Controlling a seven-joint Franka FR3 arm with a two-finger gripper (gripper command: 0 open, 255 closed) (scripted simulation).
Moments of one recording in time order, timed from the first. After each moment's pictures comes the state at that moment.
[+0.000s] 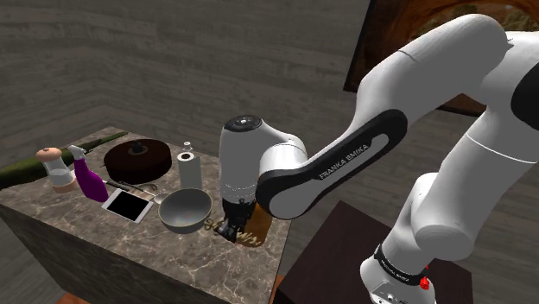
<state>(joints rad) 0.12 -0.06 0.53 -2.41 0.00 2.37 0.55</state>
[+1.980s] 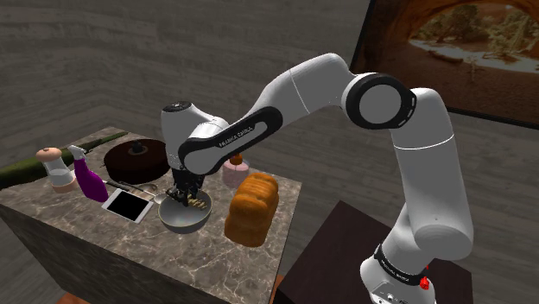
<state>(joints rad) 0.11 0.60 0.37 -1.66 -0.29 2.21 0.51</state>
